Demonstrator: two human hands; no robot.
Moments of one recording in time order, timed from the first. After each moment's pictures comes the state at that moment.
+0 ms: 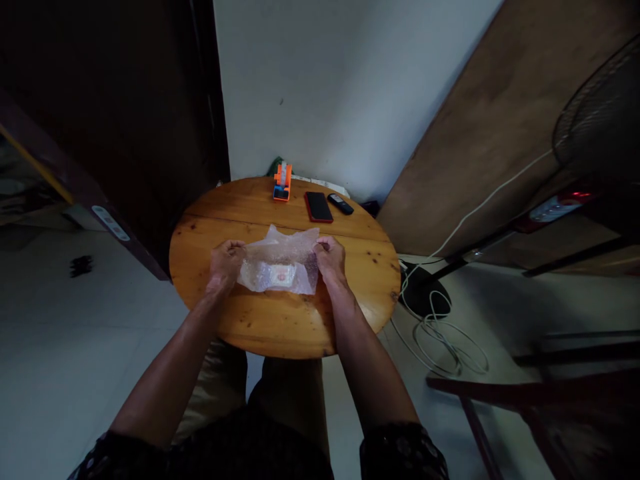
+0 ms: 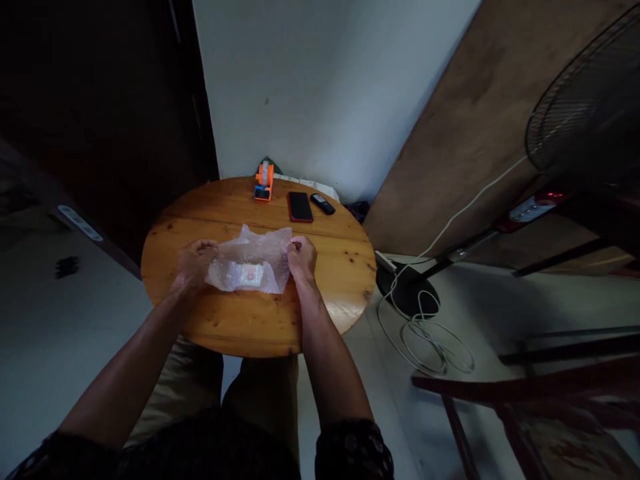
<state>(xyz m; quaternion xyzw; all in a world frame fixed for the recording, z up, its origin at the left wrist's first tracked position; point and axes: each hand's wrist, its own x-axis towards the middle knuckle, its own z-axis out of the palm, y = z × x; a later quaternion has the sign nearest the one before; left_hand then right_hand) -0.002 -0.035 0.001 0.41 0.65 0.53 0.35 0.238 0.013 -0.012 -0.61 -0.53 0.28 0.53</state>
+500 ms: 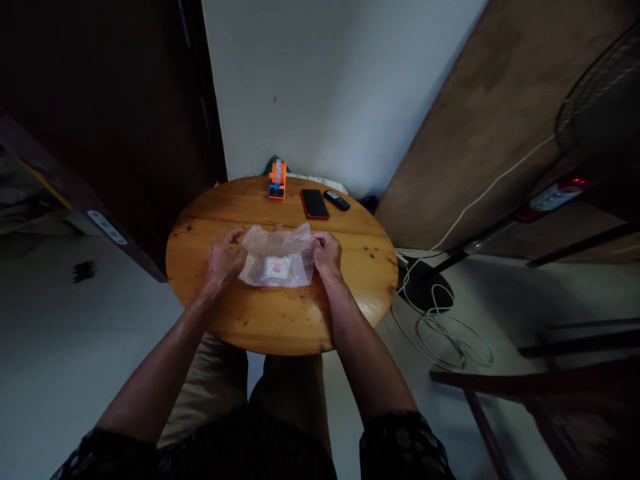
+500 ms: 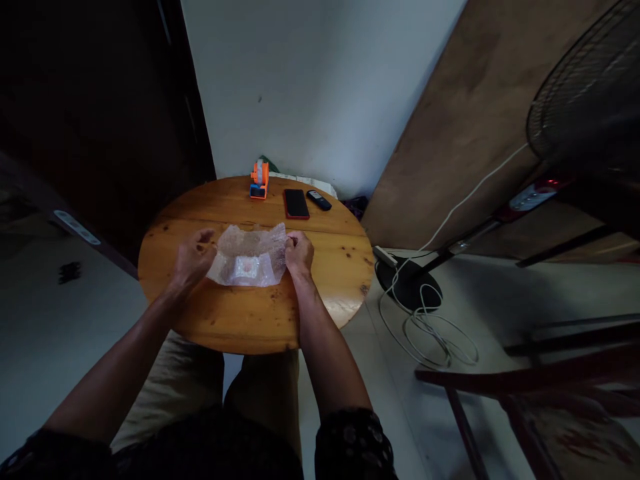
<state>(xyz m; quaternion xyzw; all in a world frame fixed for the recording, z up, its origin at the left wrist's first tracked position) -0.007 -0.039 0.010 0.60 0.60 0.50 0.17 0.241 0.018 -0.012 -0.61 -0.55 0.23 0.52</state>
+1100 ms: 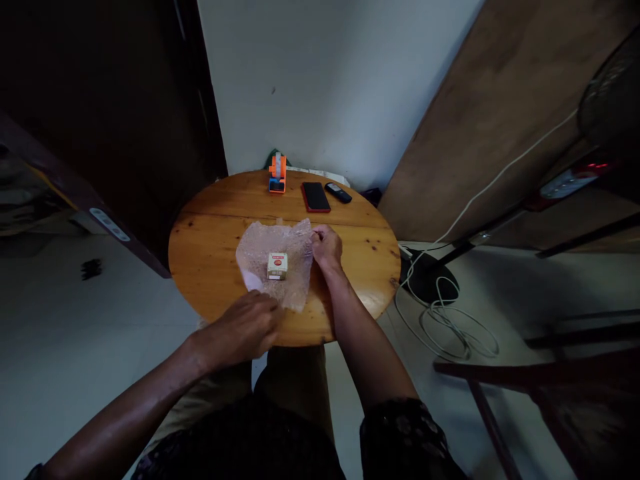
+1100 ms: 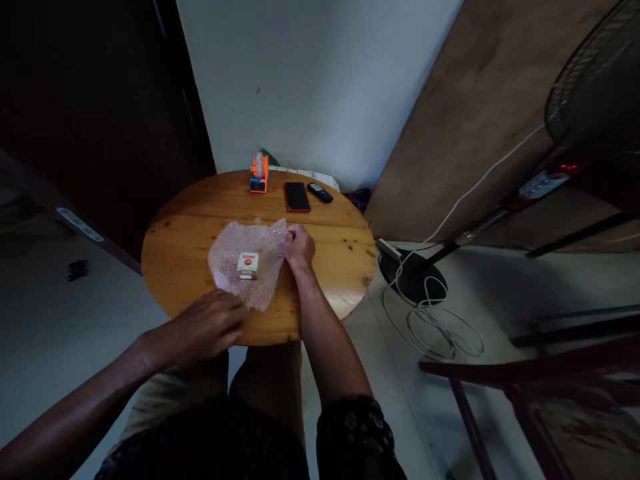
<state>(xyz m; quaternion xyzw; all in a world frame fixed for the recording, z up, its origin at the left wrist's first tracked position) 0.024 -0.156 0.059 0.91 0.37 0.11 0.16 0.239 0.012 -0.003 -0.68 -0.59 0.17 0.40</state>
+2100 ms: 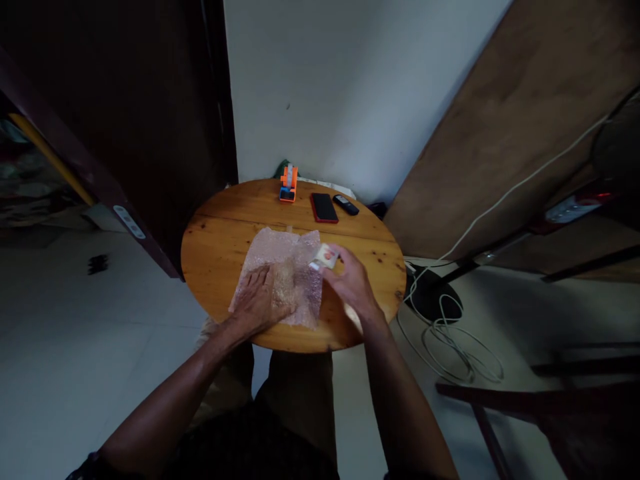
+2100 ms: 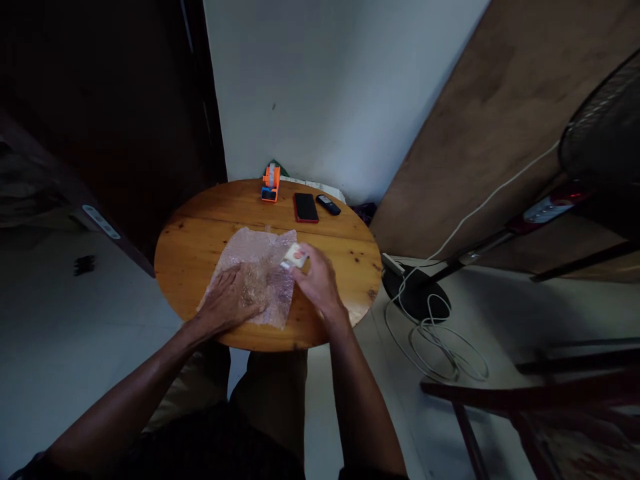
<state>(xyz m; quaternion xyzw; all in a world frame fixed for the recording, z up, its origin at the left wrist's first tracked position) 0.037 -0.118 -0.010 0.78 0.59 0.20 0.12 0.272 -0.060 0.016 -0.54 -0.73 0.13 0.38</state>
